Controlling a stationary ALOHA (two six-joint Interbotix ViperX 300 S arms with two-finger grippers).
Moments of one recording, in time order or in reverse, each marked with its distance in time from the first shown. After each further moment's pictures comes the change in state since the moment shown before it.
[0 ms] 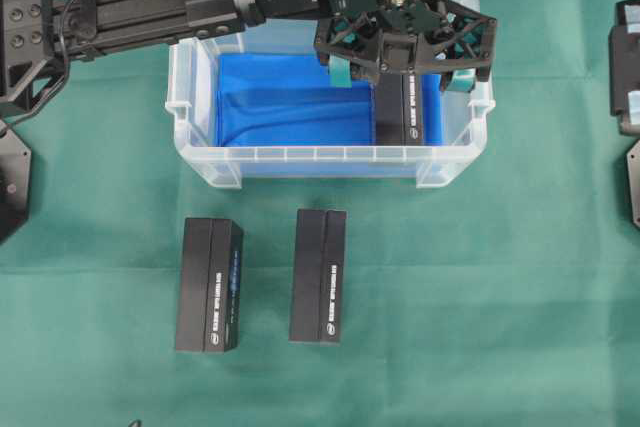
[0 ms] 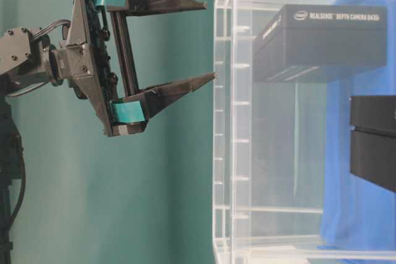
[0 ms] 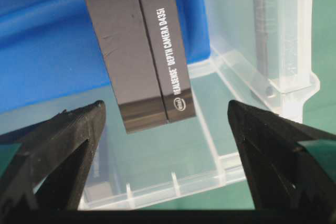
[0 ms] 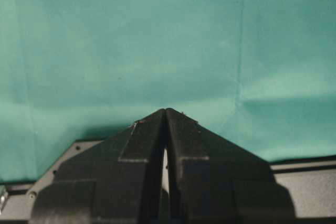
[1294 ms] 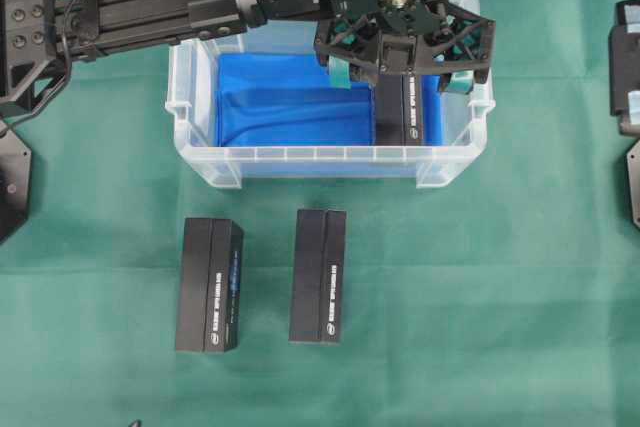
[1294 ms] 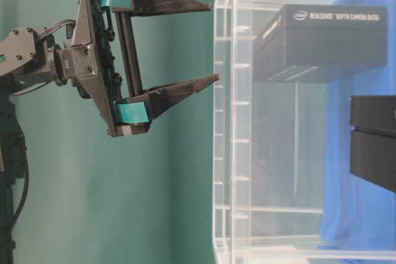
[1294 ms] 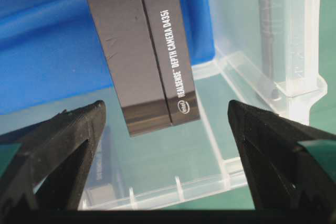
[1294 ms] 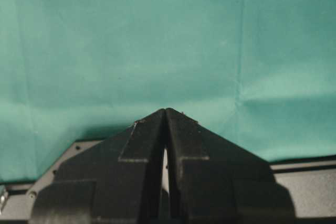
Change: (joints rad) left arm 0.002 0.002 0.006 0.000 0.000 0.003; right arm 0.000 0.000 0.000 -0.002 0.000 0.000
